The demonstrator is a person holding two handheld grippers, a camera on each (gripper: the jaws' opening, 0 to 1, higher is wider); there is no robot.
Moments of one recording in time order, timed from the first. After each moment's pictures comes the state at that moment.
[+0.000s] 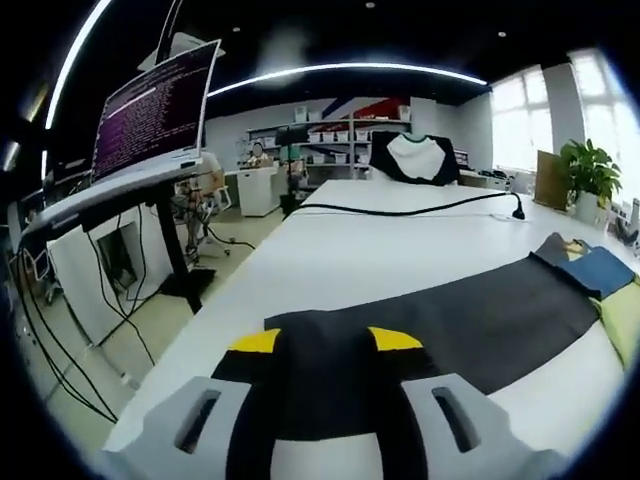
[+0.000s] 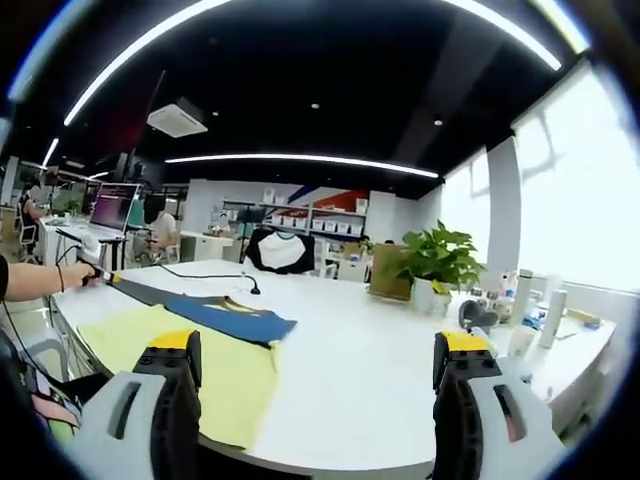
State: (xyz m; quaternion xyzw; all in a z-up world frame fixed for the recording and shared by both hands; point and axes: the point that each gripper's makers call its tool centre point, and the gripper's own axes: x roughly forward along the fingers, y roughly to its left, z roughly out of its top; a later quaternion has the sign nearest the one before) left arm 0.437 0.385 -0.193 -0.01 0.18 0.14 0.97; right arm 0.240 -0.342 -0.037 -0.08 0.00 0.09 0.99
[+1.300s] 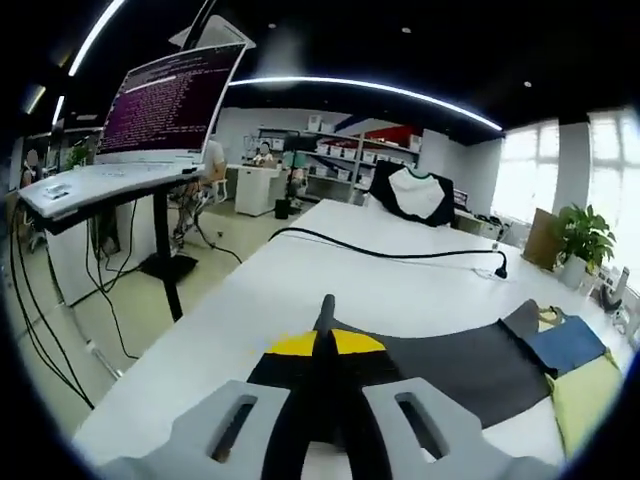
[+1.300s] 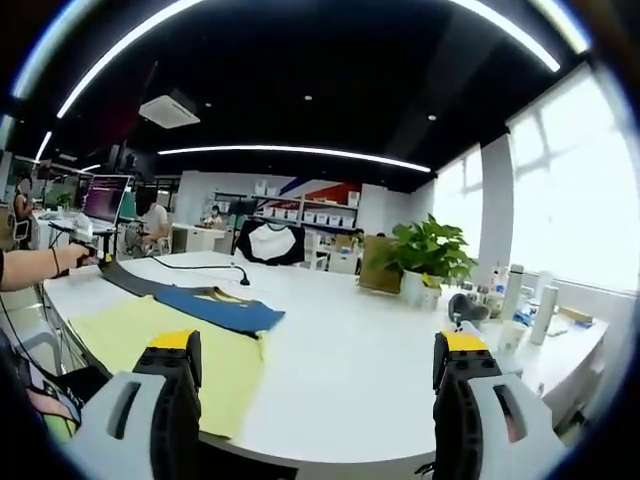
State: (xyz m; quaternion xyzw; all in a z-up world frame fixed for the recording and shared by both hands) left arm 0.447 0.363 -0.147 -0.11 0.13 0.12 0.98; right arm 0.241 -0.353 -0.045 -0.08 0.01 0.07 0.99
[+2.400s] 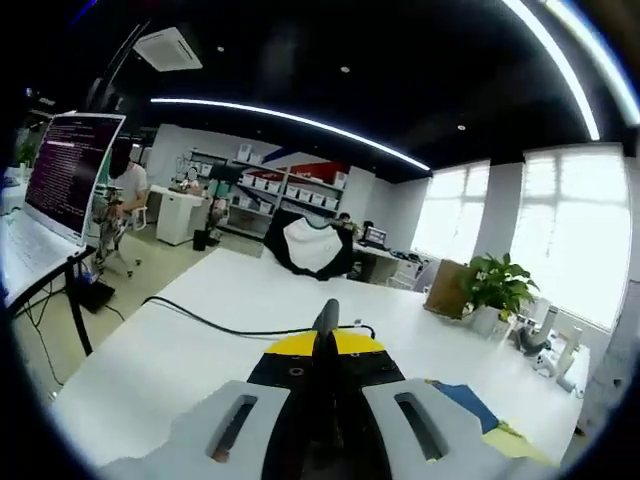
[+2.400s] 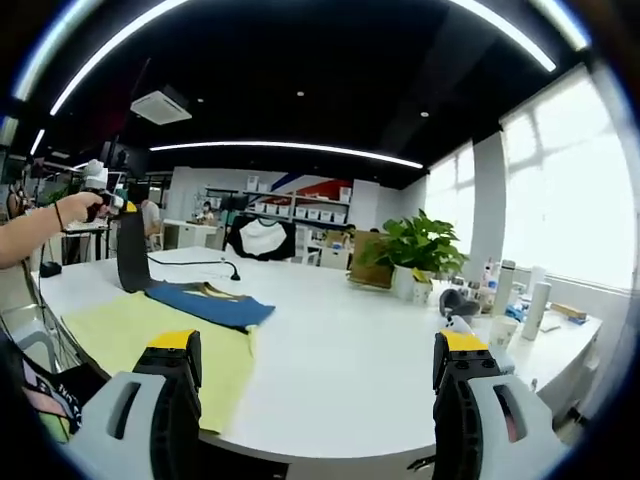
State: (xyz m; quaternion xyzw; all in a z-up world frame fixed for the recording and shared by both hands) left arm 0.486 0.185 0.018 -0.15 0.03 -0.05 0.99; right arm 0.245 -0.363 -0.050 -0.08 0.02 0.06 1.00
